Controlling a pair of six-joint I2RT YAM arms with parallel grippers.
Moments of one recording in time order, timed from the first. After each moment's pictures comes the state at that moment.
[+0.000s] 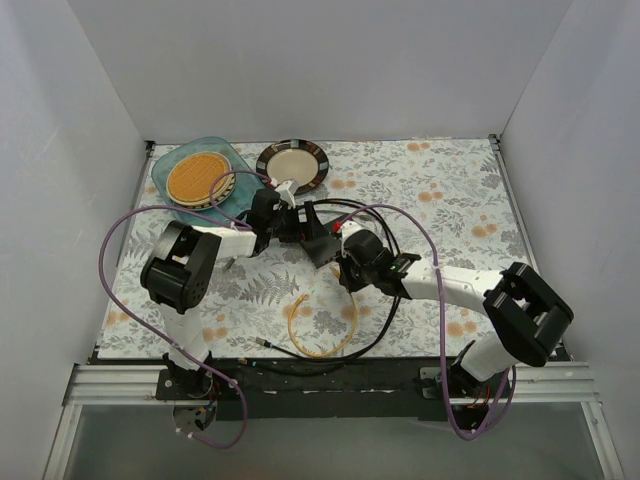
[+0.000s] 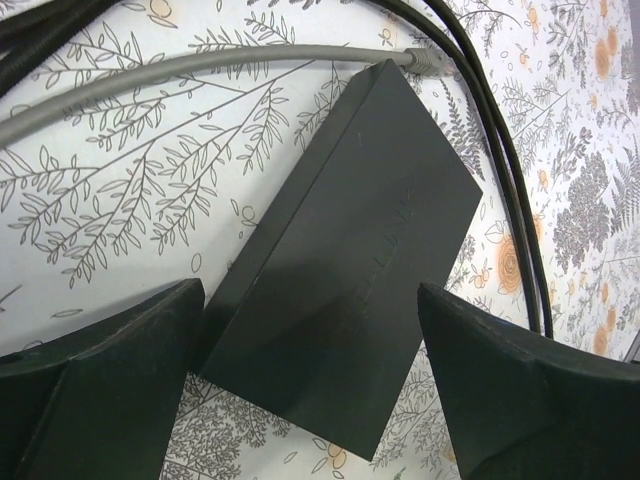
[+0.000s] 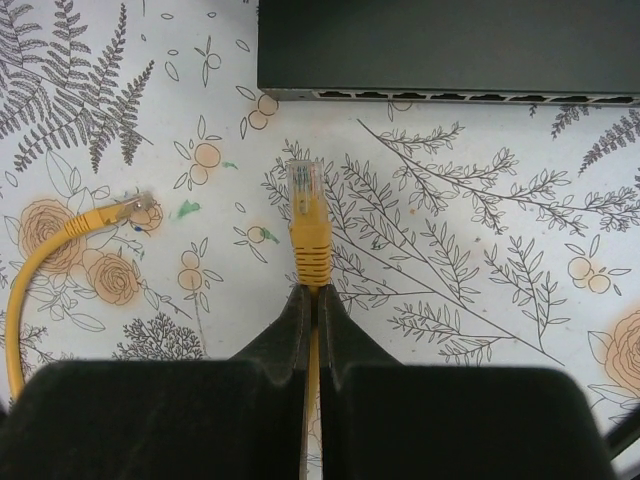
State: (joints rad) left arm -0.43 1.89 0.98 0.33 0.41 -0.51; right arm 0.87 1.50 0.79 -0.10 0.04 0.31
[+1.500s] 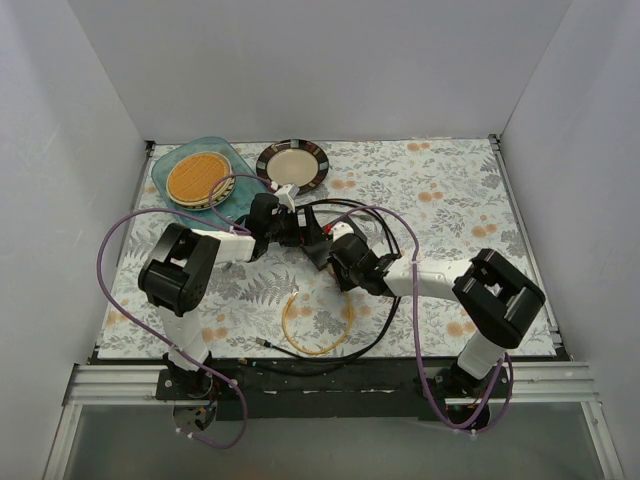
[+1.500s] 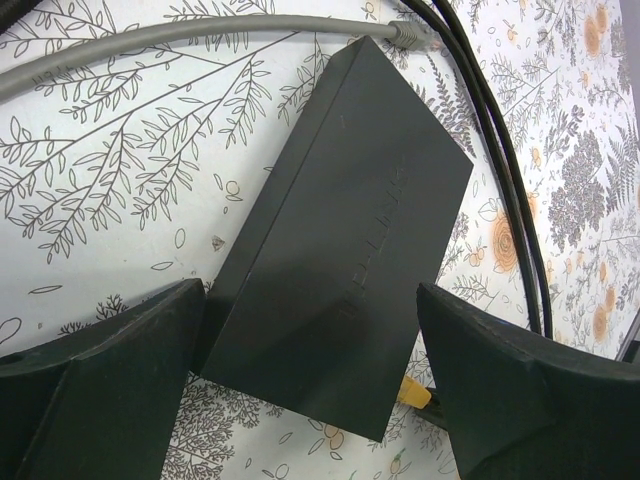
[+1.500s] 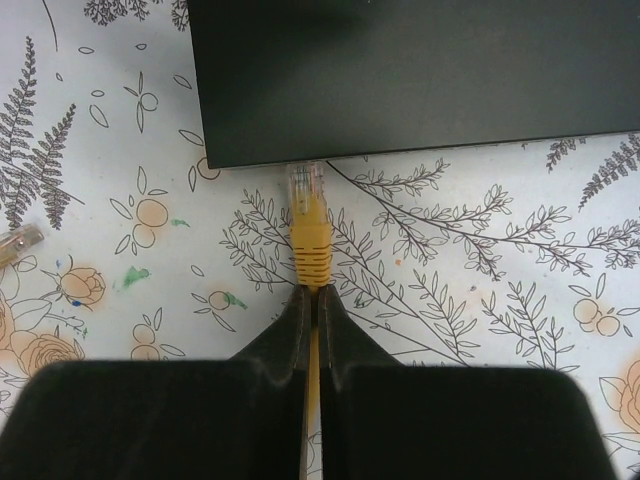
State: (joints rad) left arm -0.44 1.86 0.91 0.38 0.44 -0.50; right arm 0.91 1.66 0.84 -0.04 0.18 0.34
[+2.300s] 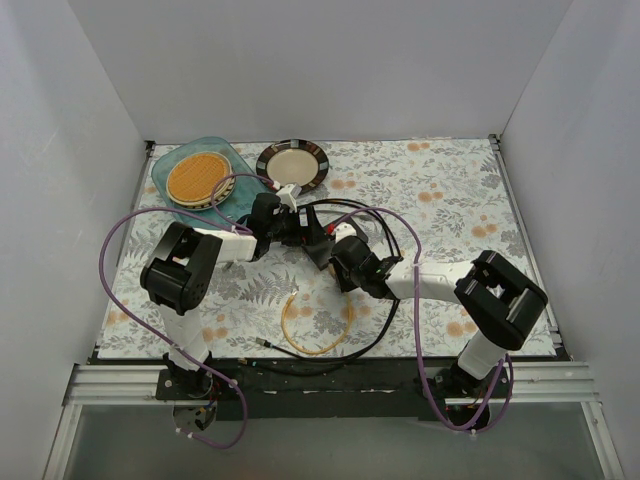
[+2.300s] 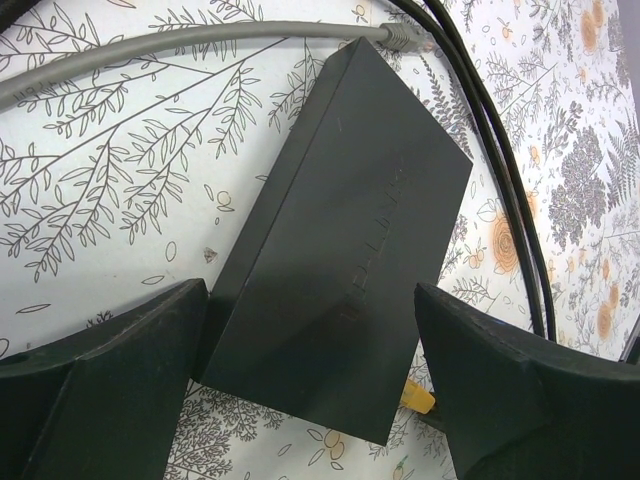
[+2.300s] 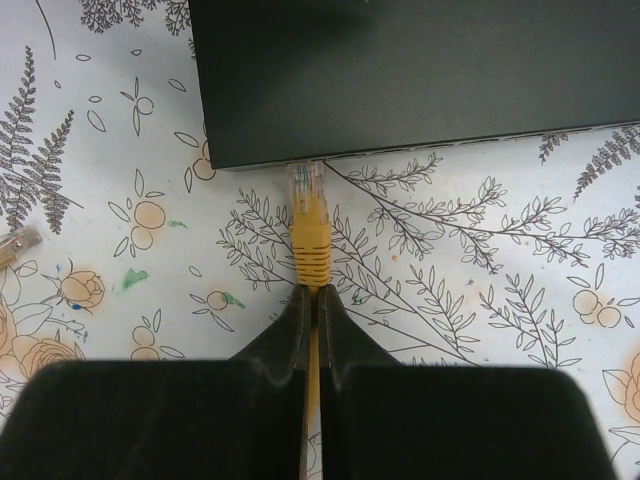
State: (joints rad) left arm -0.44 1.88 0.92 0.40 0.45 -0.49; right arm 0.91 1.64 0.81 0.00 0.20 0.36
